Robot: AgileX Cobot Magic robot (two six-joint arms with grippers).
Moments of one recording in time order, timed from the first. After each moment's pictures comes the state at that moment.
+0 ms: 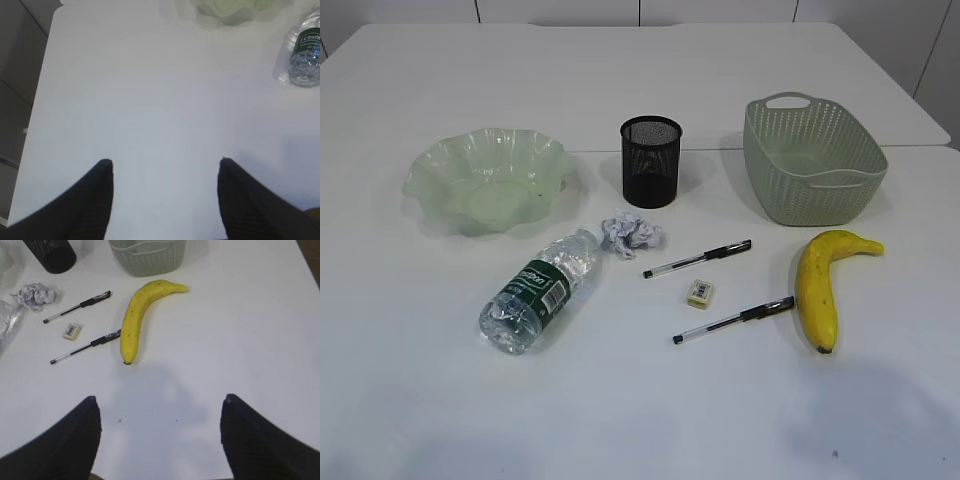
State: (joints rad) left arm 0.01 0.22 -0.72 0.10 1.22 0.07; right arm 0.02 0.59 -0.90 0.00 1.16 0.14
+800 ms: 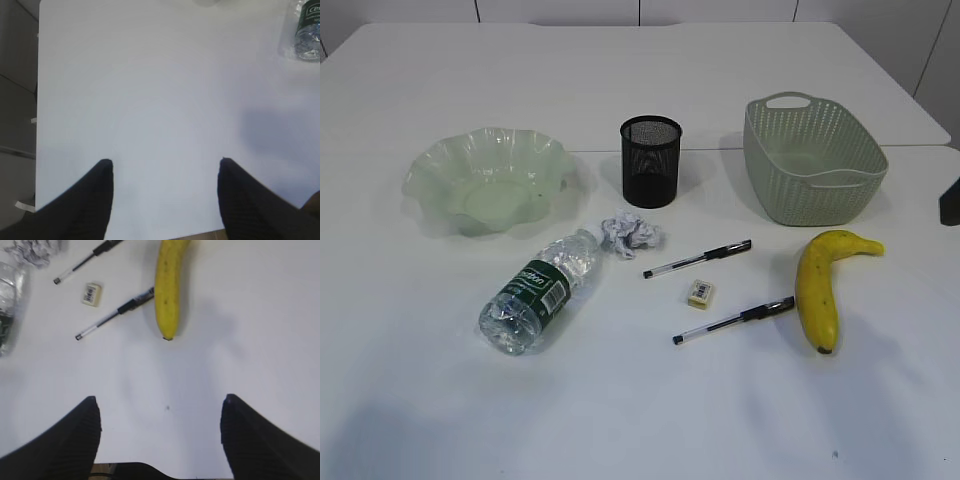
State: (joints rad) left arm -0.11 0.48 -0.85 0.19 1.26 0.06; right arm 0.02 1.16 -1.04 0.22 1.11 0.15
